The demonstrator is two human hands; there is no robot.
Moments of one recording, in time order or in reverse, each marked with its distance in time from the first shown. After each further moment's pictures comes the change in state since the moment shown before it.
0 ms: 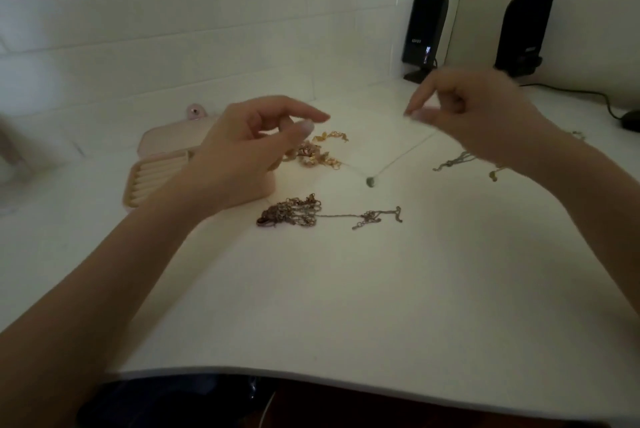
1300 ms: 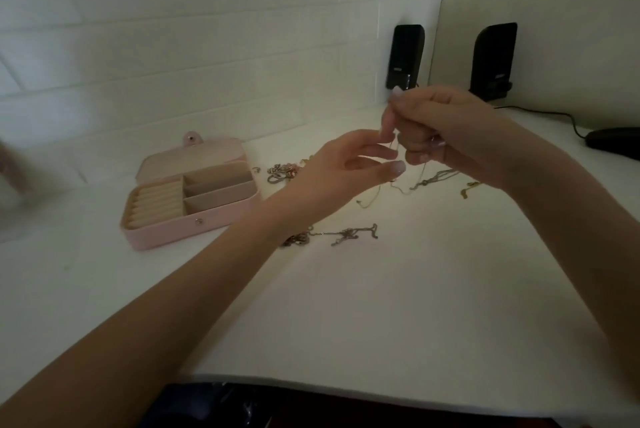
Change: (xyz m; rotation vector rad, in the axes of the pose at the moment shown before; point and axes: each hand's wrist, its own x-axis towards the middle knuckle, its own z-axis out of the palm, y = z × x) left_hand 0.026 0.018 0.084 -0.075 -0.206 -0.073; right_hand -0.009 -0.021 -0.024 0.811 -0.285 0.150
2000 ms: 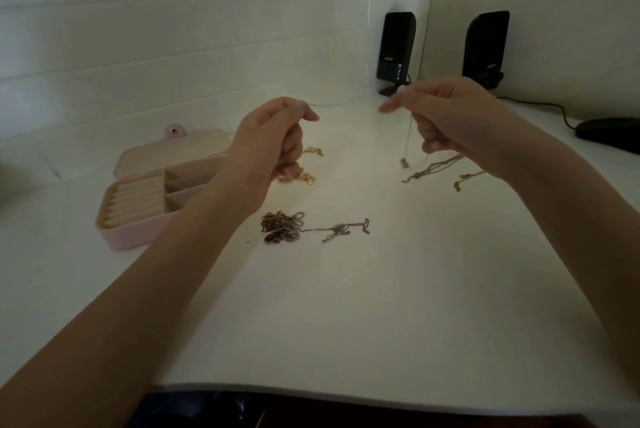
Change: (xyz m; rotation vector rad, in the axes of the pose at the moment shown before) left_hand 0.003 -0.008 -0.042 -0.373 0.304 -0.057; right_hand 0.008 0.012 -0.013 -0.255 0.311 0.142
